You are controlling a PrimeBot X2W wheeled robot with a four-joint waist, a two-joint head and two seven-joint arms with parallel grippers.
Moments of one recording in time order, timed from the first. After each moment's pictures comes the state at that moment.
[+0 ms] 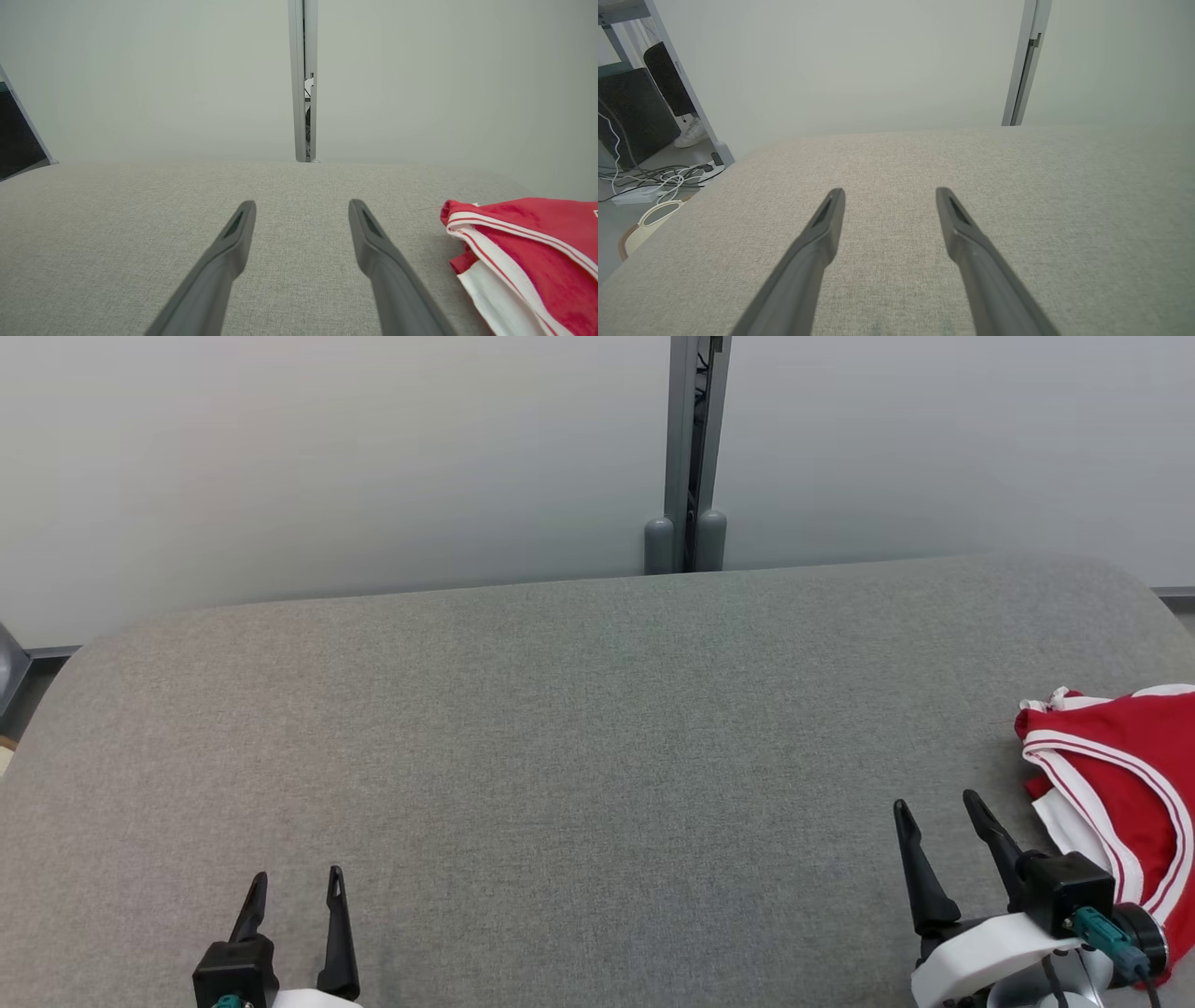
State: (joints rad) left arm 0.03 0.05 -0.02 0.35 -0.10 0.12 -0.26; right arm -0.11 -0.05 0.05 0.40 0.10 0.13 -0.26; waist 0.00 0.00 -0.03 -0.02
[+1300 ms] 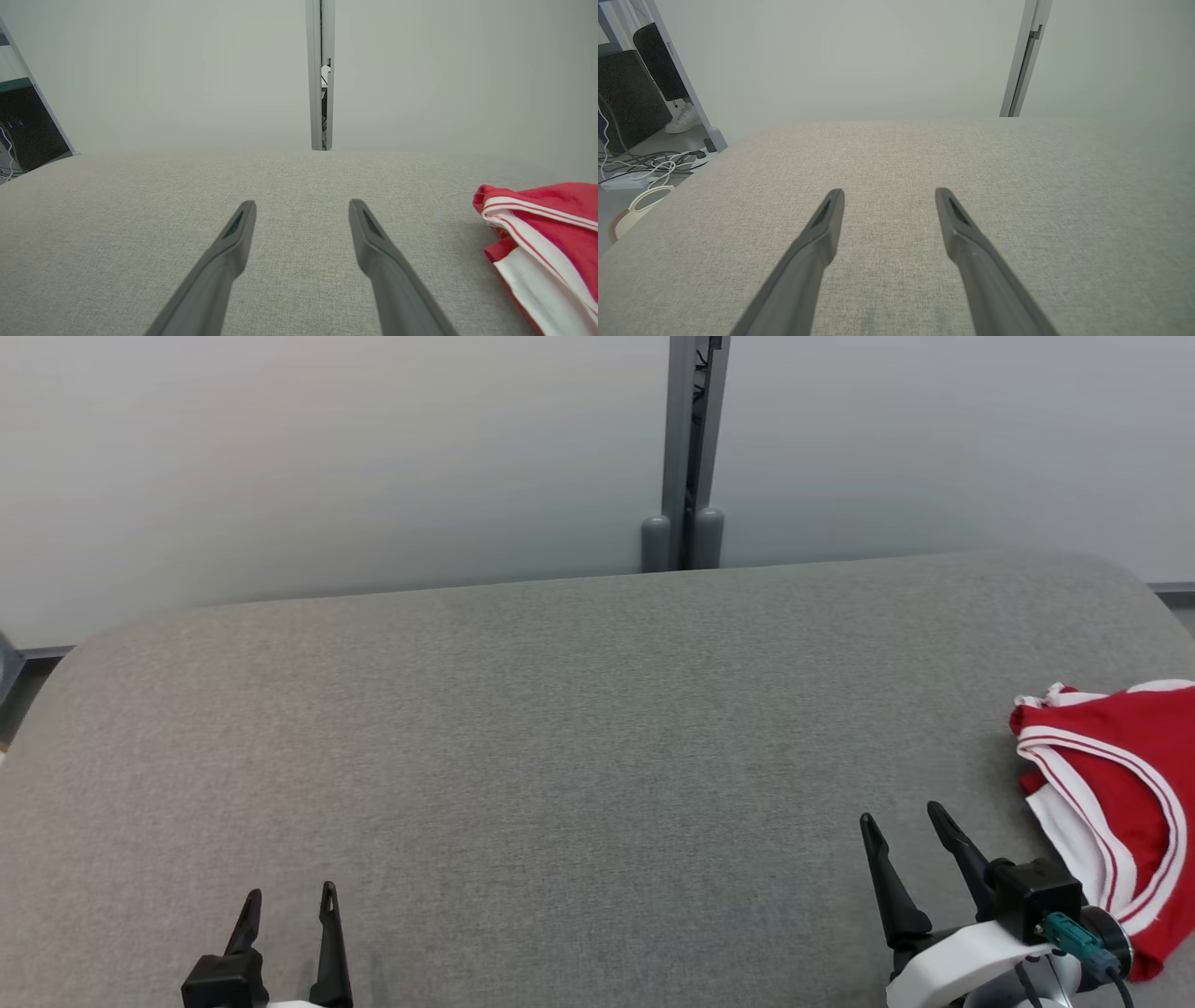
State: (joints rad) left arm 0.05 0.05 0.00 0.37 -0.12 0.09 -0.26; right arm -0.11 -0.05 0.11 0.42 0.13 0.13 -0.26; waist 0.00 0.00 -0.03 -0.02
